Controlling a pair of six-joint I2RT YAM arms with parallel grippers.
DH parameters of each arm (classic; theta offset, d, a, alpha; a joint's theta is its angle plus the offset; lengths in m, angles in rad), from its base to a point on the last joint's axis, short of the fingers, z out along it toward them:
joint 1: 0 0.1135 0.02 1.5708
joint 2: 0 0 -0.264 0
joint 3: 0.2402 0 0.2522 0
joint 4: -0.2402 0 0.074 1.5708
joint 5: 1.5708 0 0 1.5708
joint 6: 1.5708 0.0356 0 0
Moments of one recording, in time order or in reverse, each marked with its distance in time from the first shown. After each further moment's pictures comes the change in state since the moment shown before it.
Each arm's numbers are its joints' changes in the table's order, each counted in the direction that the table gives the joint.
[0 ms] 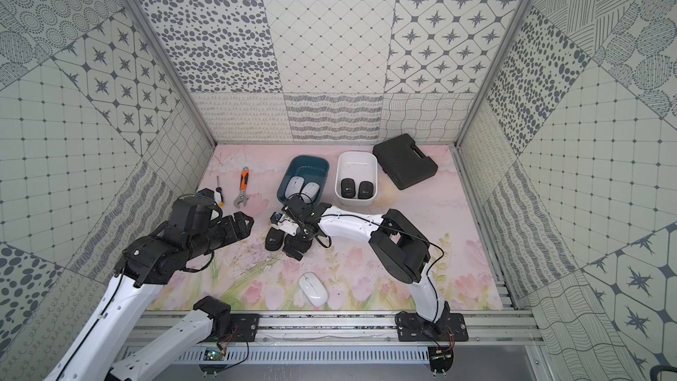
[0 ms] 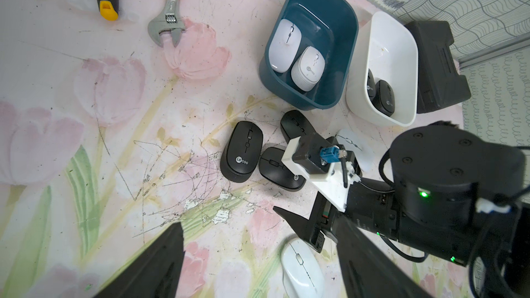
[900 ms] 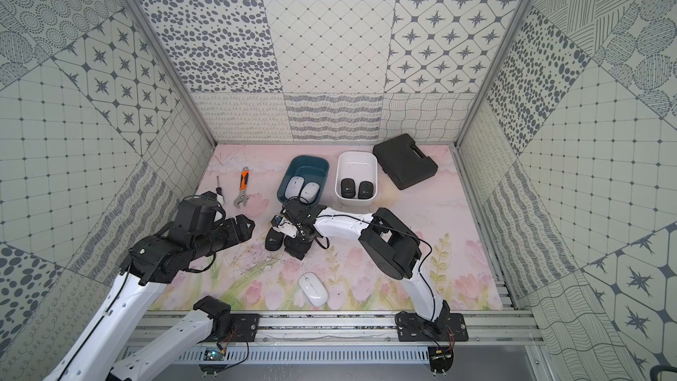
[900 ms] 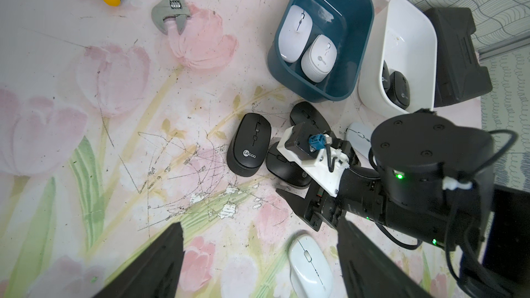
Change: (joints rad) left arm 0.001 -0.003 -0.037 -0.003 -0.002 0.000; right arm 0.000 -0.077 0.019 0.013 0.048 -0.005
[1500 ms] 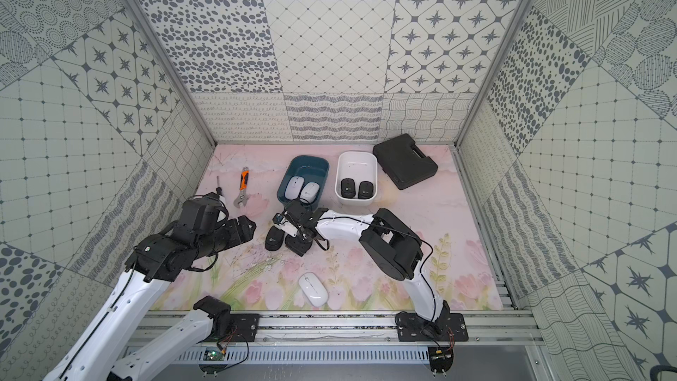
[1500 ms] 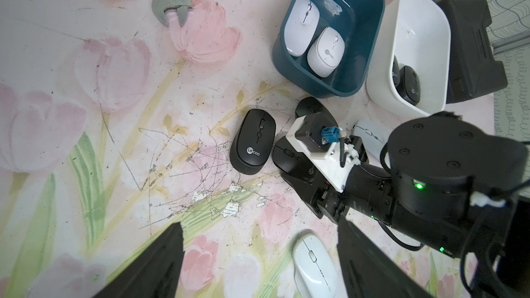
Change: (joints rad) left arm 0.000 -0.012 -0.021 0.006 0.000 0.001; right arm 0.001 0.019 -0.056 0.098 0.059 0.062
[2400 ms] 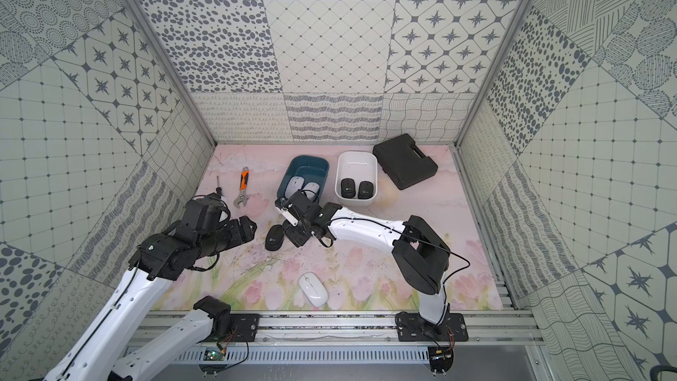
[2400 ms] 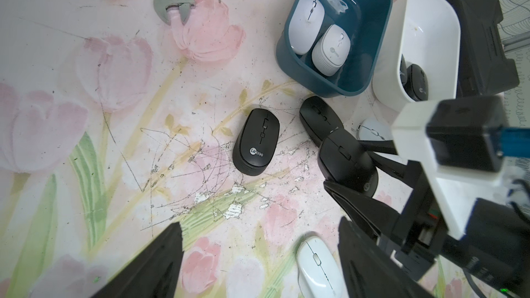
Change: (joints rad) left arm 0.000 -0.007 -0.017 0.014 -0.008 0.003; right arm 0.022 0.253 -0.040 -0.035 0.092 0.176
